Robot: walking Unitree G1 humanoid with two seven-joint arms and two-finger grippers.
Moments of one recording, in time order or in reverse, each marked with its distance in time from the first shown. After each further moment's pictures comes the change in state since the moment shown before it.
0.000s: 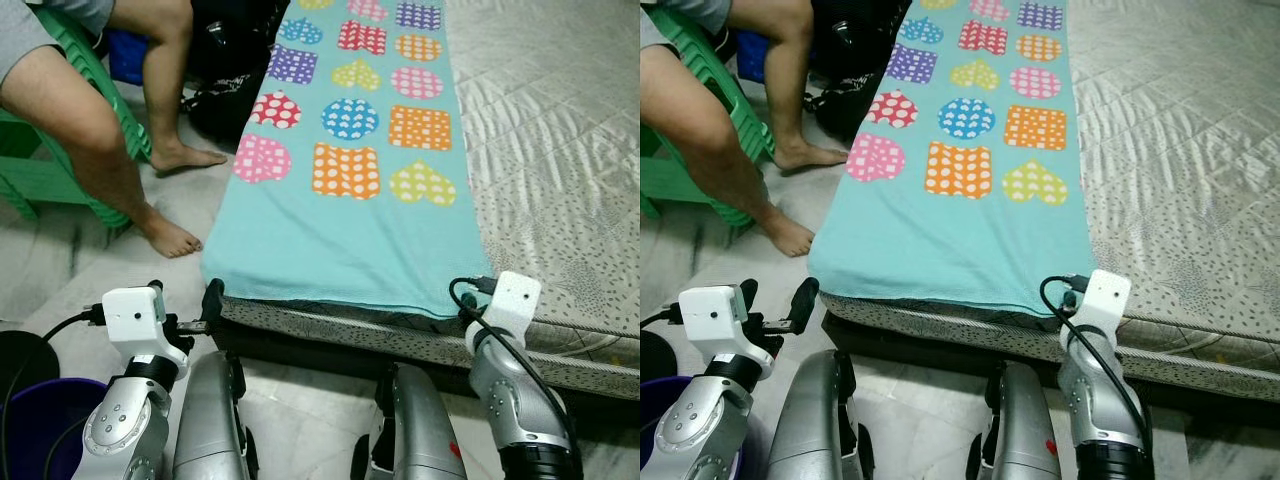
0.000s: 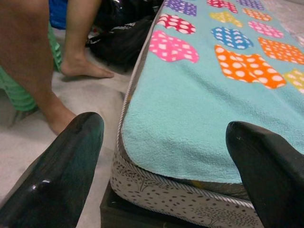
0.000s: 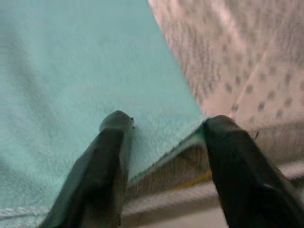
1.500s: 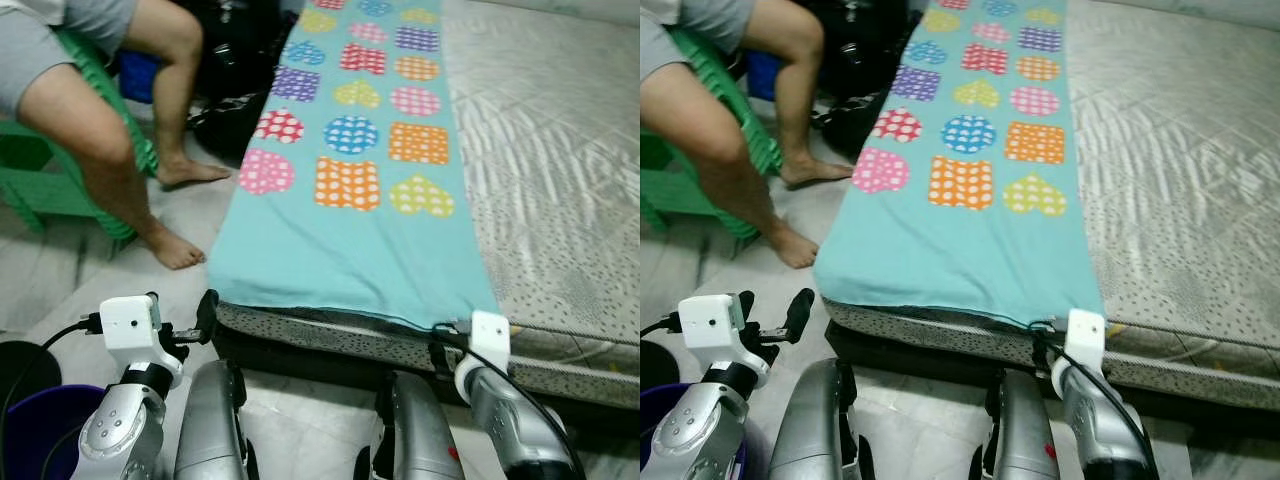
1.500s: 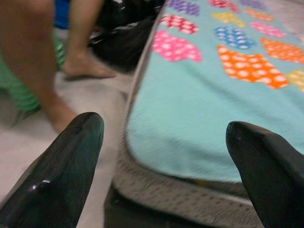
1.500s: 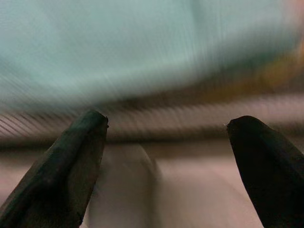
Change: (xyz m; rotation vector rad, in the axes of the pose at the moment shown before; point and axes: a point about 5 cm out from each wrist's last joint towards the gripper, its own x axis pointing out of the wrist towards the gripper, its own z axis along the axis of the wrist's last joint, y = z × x) left arm 0.003 0.006 -0.008 -0.007 0.028 0.015; right arm -0.011 0.005 -0.041 0.012 0.220 0.245
